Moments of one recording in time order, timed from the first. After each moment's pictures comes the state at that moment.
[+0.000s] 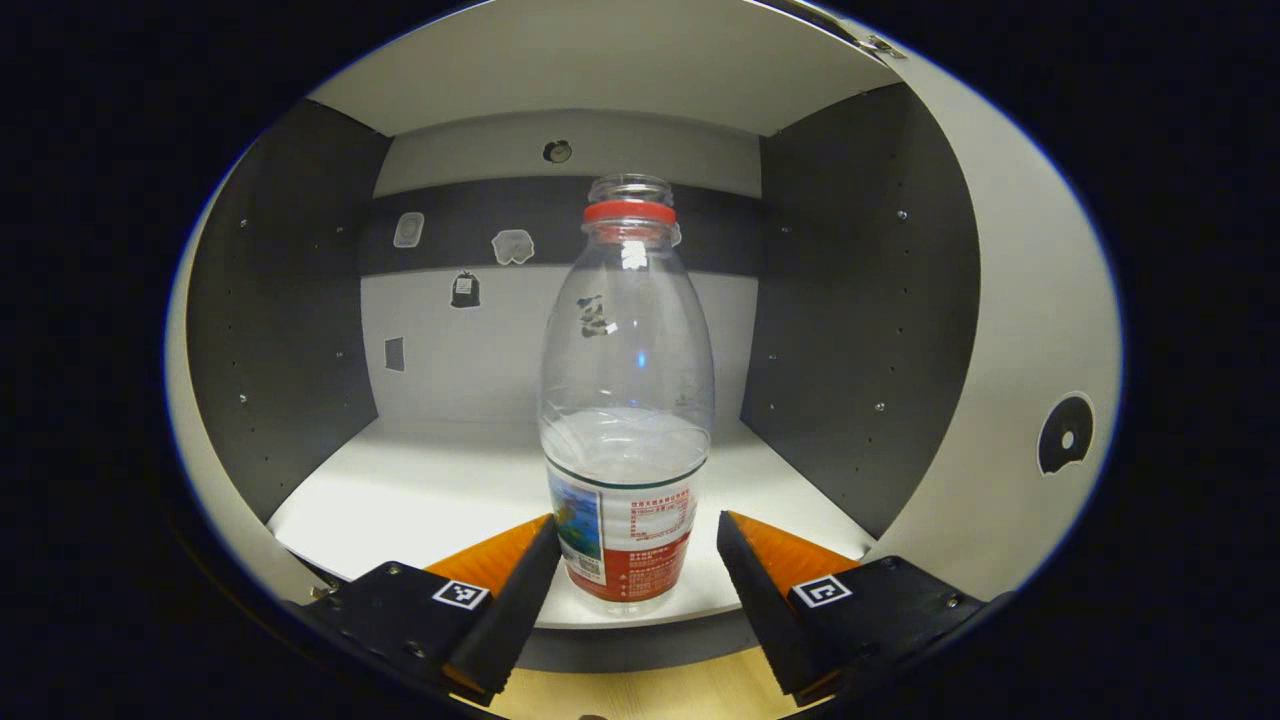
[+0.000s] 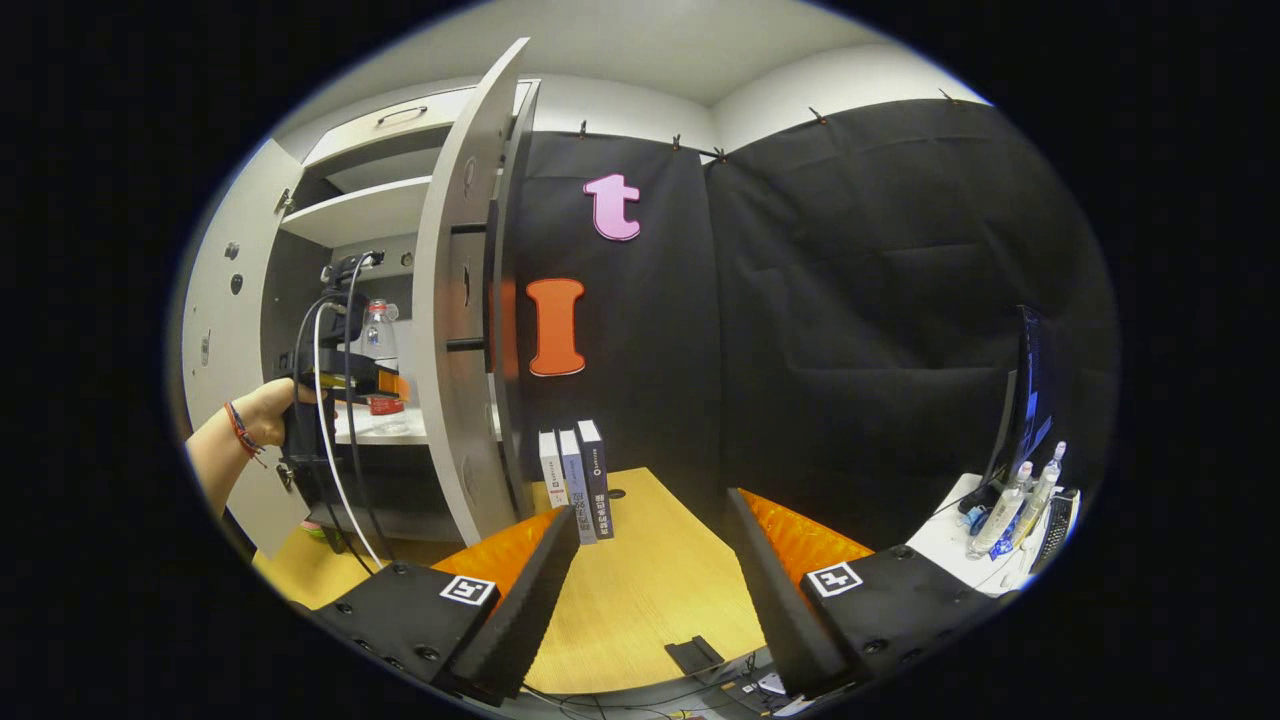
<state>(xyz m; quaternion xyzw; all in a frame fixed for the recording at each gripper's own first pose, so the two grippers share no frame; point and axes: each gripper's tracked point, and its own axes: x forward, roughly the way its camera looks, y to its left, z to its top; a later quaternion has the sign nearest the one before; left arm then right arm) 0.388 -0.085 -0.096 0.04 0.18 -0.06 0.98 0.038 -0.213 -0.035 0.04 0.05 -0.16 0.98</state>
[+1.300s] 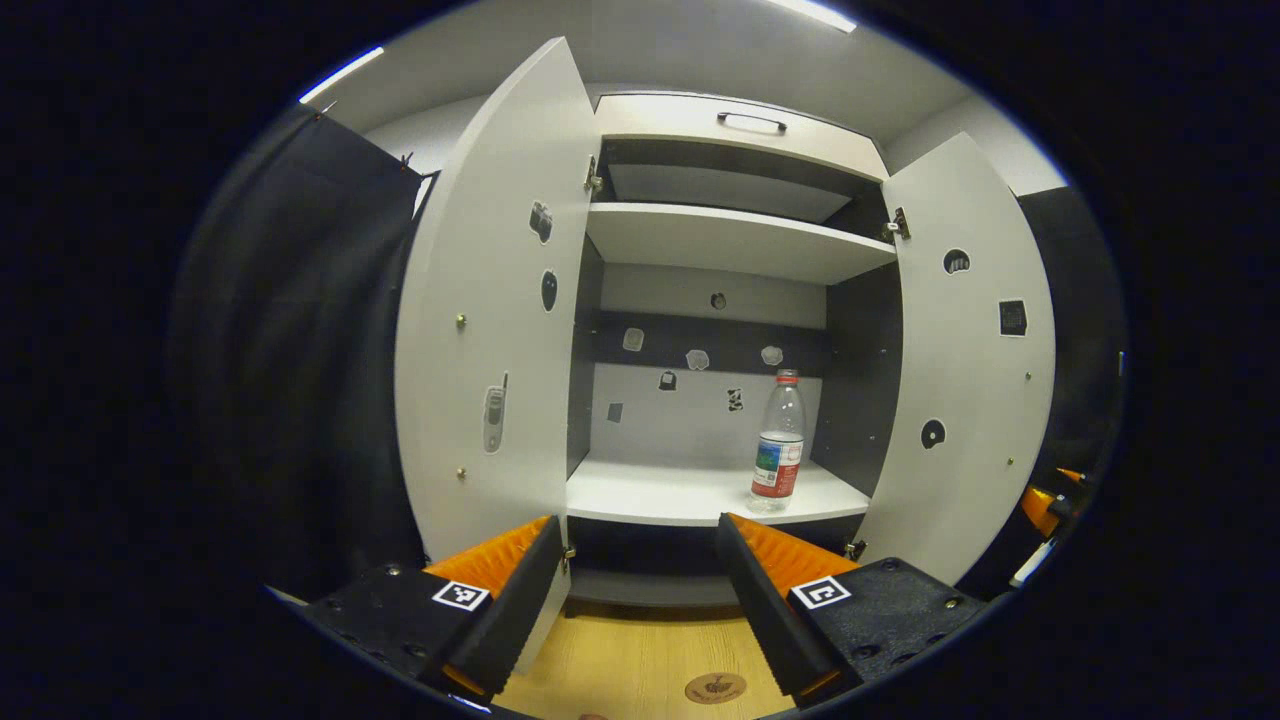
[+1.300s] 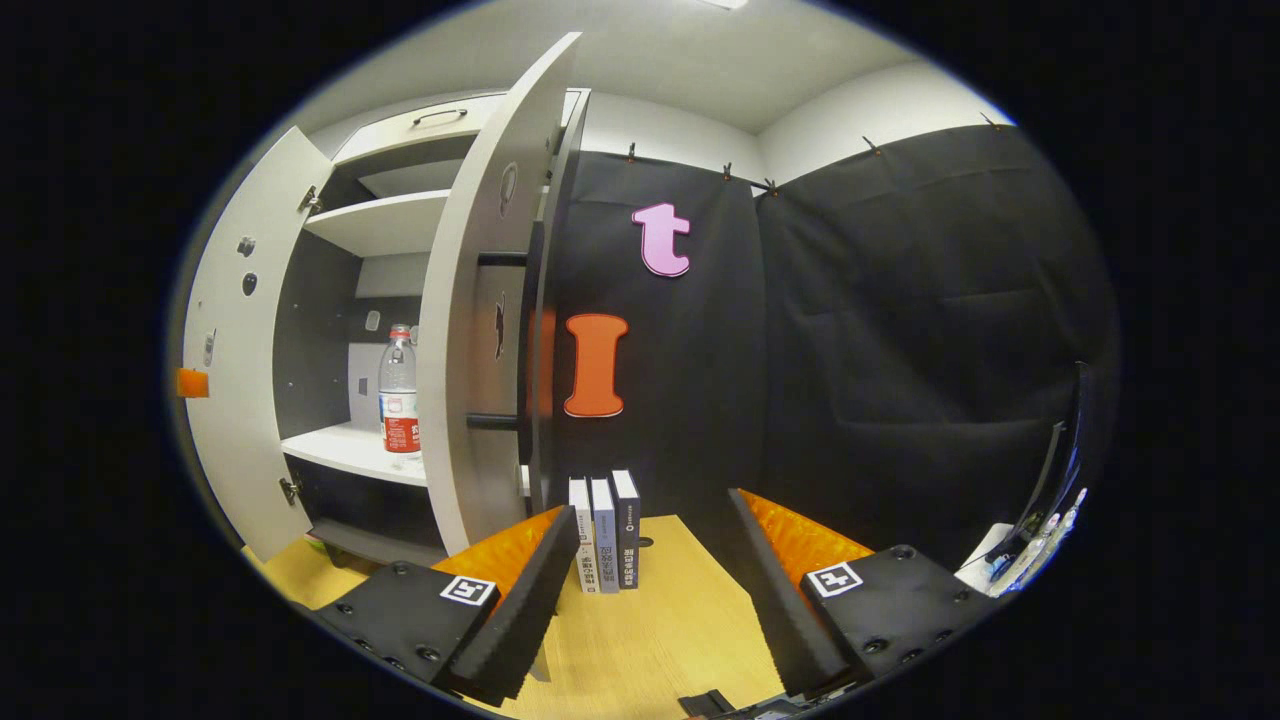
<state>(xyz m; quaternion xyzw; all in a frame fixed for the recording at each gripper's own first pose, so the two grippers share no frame) 0.106 0.087 0.037 0.04 0.06 0.05 1.00 0.124 -0.193 0.010 0.00 0.00 -0.11 0.99</state>
